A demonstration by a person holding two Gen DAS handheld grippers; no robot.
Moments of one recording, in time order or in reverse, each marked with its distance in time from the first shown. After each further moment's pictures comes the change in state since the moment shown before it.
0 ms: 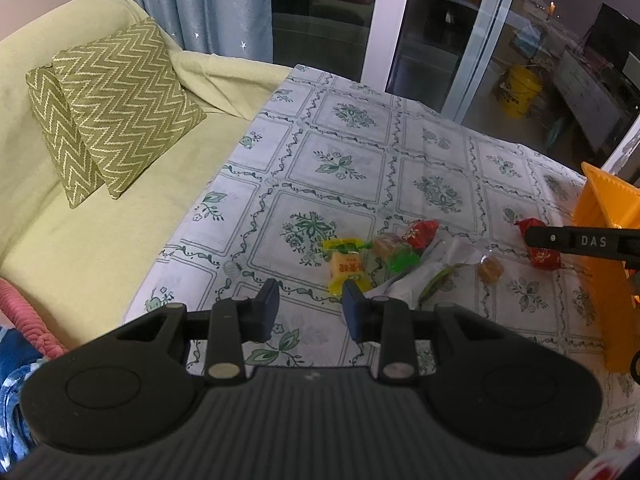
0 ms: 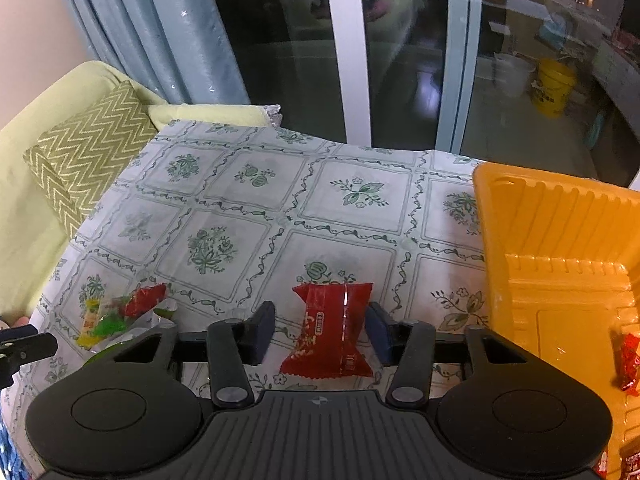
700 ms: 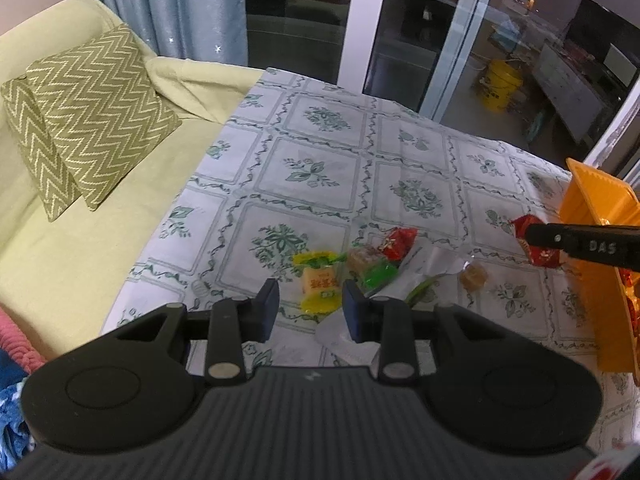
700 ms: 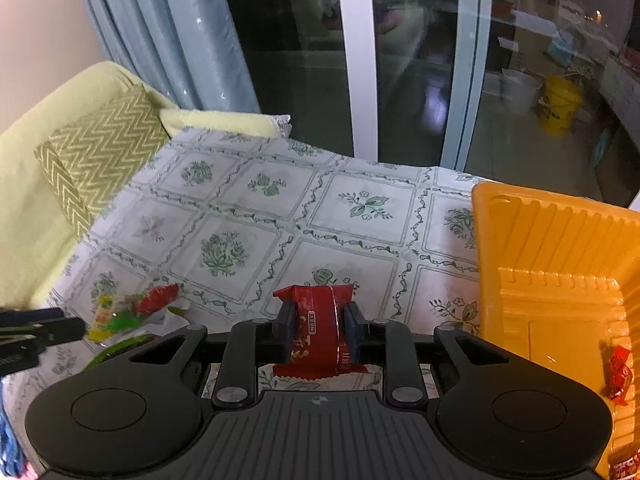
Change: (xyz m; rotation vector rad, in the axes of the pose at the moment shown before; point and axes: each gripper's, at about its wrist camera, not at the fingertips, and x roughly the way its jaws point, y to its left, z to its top) left arm 0.014 -0.012 0.009 0.045 -0.003 -0.057; right arm -0.018 0.002 0.000 -0.027 -0.040 0.016
